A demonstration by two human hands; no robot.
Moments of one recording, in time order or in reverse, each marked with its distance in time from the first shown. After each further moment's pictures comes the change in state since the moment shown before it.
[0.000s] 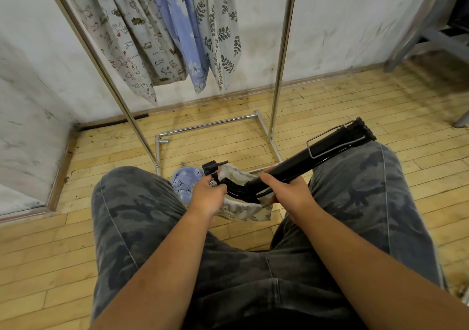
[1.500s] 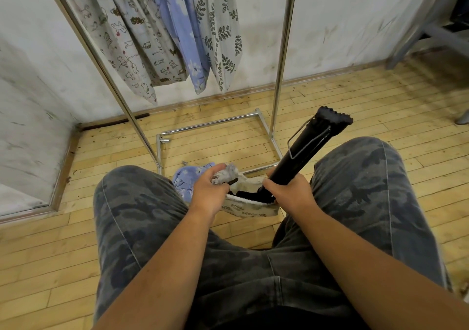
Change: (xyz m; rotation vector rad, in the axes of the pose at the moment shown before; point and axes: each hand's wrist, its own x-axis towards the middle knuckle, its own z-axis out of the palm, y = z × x) left_hand 0.005 -0.004 -0.001 0.022 0.015 0.092; right_hand -0.002 0.006 -0.001 -0.312 0.074 -0.106
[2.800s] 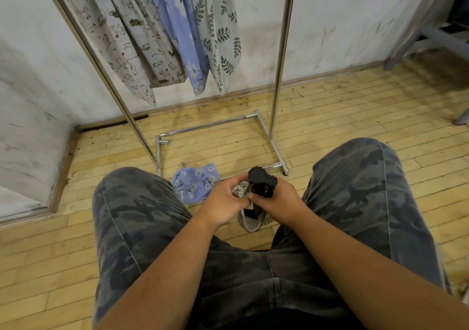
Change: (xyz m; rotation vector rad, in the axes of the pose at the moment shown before) left_hand -0.017 0.004 0.011 0.238 -0.370 0.176; right_hand -0.015 -0.011 0.005 -0.235 -0.231 -0.228
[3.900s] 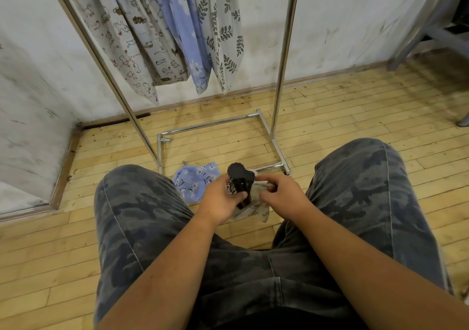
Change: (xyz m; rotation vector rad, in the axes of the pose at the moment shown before) left_hand 0.008 -0.015 -0.004 0.218 0.197 0.016; right_hand 0.009 0.012 -0.004 0.032 -0.043 0.038
